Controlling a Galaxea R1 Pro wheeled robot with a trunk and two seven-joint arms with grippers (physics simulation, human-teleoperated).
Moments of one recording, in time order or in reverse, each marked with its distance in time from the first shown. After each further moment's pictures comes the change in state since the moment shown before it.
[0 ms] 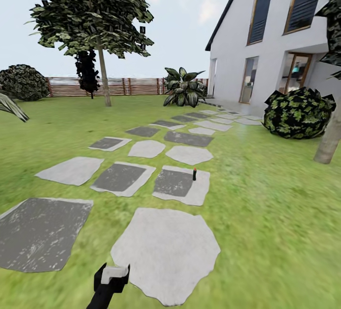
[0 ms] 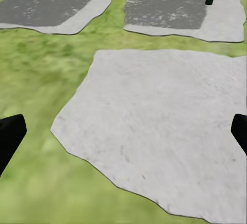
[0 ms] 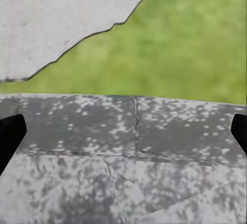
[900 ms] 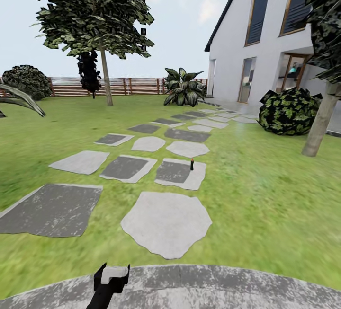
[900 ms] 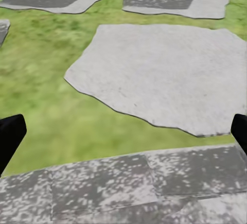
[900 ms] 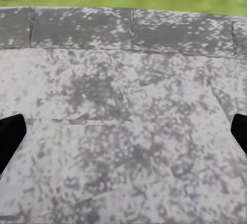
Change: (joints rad) left arm 0.000 0.001 0.000 0.000 0.000 0.000 0.000; right arm 0.000 0.000 -0.002 0.000 -0.002 0.011 0.000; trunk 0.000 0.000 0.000
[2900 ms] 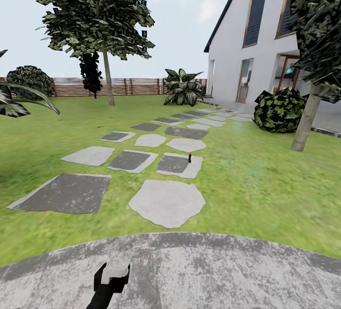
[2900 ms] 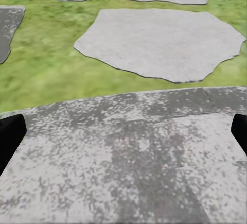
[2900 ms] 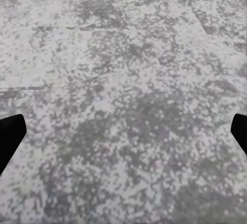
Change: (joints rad) left arm 0.000 0.000 -0.001 0.000 0.000 0.001 -0.001; right arm 0.000 0.000 0.001 0.000 0.000 0.000 0.000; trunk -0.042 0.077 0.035
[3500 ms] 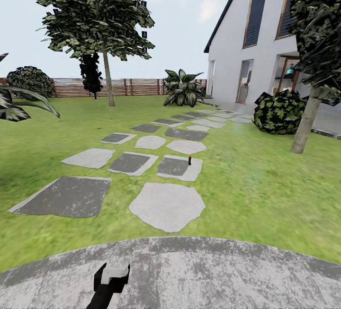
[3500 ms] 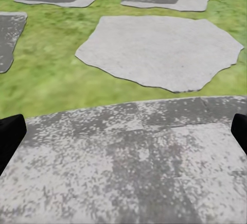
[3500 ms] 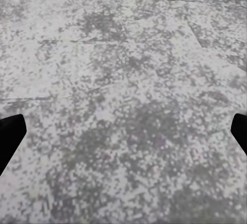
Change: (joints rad) left arm 0.000 0.000 0.000 0.000 0.000 0.001 0.000; right arm 0.000 0.000 0.000 0.000 0.000 0.000 0.000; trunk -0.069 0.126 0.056
